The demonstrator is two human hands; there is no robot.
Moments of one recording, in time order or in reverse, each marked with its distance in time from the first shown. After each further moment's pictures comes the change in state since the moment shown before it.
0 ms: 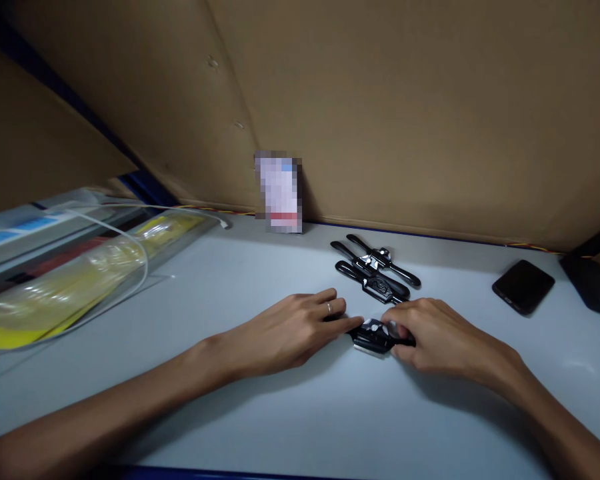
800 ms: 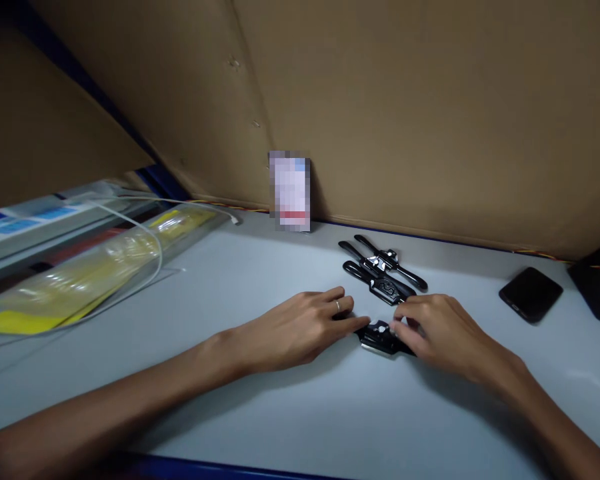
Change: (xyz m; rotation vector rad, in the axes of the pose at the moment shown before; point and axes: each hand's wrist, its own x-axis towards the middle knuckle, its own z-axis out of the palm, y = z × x) left_hand 0.000 0.000 0.001 0.007 0.035 -0.011; right_hand 0.006 0.011 0.012 -0.062 0.240 -0.035
